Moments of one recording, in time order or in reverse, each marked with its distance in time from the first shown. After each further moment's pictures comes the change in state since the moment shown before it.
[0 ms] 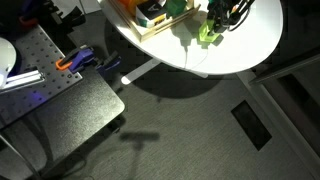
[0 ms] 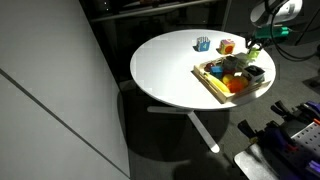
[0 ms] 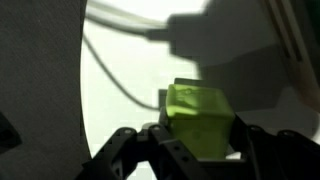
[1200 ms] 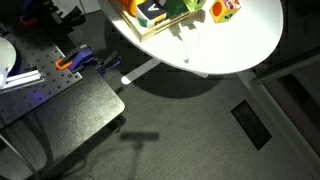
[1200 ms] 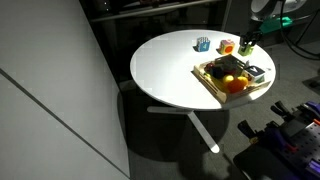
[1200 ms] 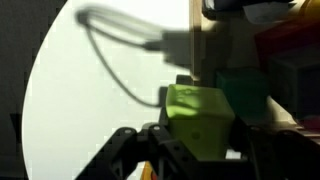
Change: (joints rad) arm 0.039 -0.246 0.099 -0.242 -0.056 0.036 -0.329
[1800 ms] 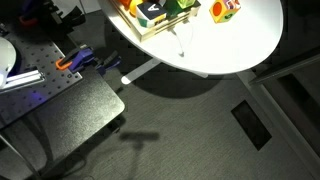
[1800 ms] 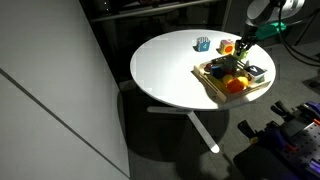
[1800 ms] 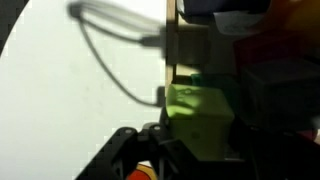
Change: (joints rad) arm 0.024 -0.005 0.031 -0.063 0.000 0.083 -0.020
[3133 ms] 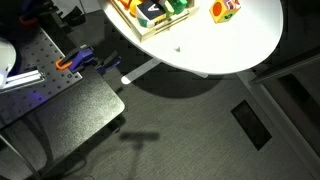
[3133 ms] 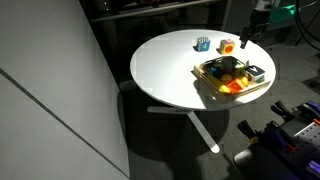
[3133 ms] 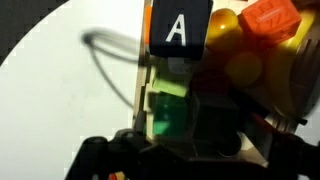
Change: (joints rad) arm -0.001 -0.225 0.040 -0.082 0.027 -0.247 -0.123
